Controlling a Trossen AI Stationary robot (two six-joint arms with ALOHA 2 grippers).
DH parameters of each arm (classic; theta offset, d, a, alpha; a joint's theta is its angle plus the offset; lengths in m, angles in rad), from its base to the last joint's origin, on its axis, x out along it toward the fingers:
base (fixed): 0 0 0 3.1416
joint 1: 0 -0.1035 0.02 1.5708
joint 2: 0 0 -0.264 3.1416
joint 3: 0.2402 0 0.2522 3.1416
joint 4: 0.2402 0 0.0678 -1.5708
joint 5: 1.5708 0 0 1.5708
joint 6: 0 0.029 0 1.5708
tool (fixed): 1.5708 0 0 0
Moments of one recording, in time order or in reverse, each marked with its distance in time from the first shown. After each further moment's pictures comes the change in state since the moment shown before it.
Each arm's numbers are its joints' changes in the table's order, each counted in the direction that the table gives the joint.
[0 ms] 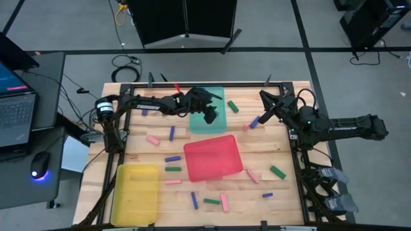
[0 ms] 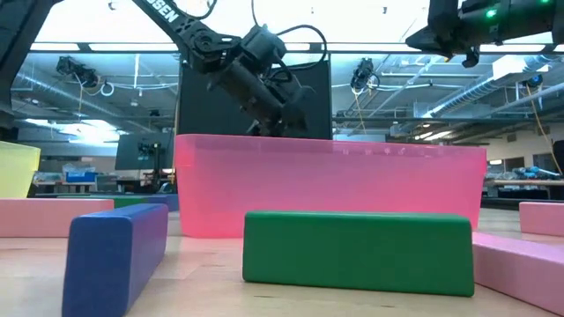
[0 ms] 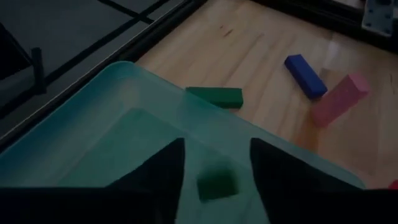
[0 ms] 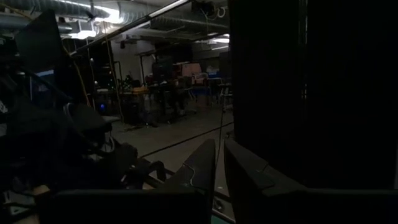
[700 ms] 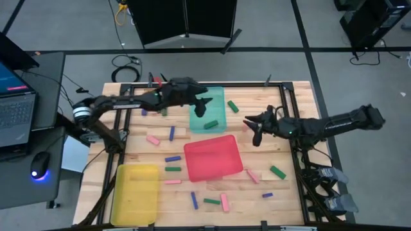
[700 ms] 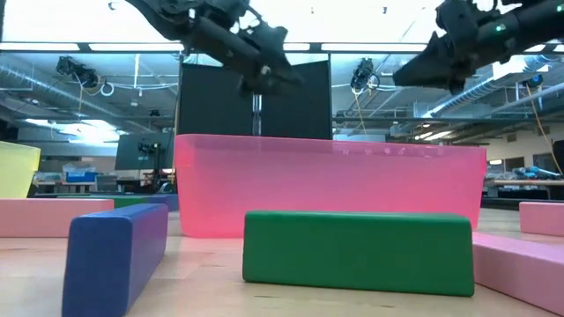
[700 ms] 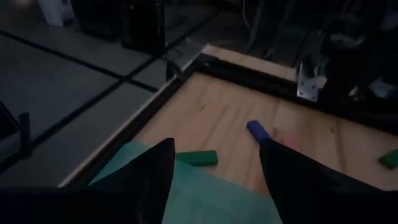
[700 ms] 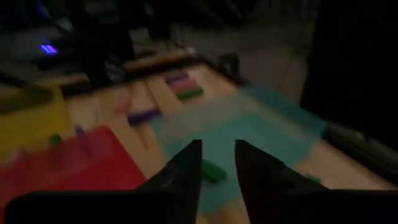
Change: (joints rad) left arm -0.037 -0.296 -0.094 -0.054 0.090 0.073; right arm -0.180 0.160 0.067 0.446 -0.158 0.301
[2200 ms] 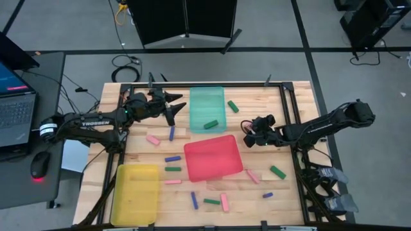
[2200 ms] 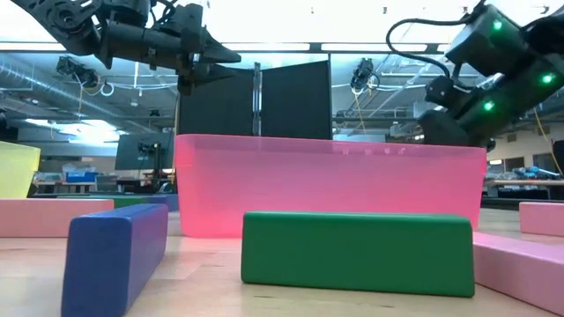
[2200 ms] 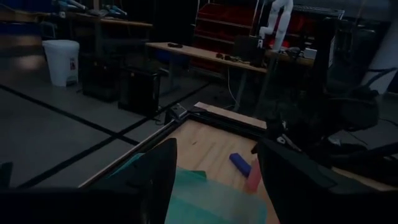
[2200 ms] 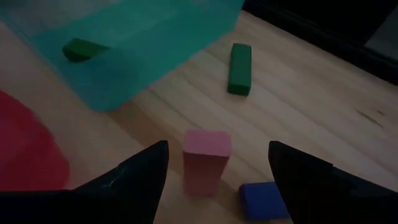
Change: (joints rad) left arm -0.008 -0.489 -0.582 -0.416 0.012 -0.055; right arm 0.007 0.376 -0.074 0.138 0.202 0.403
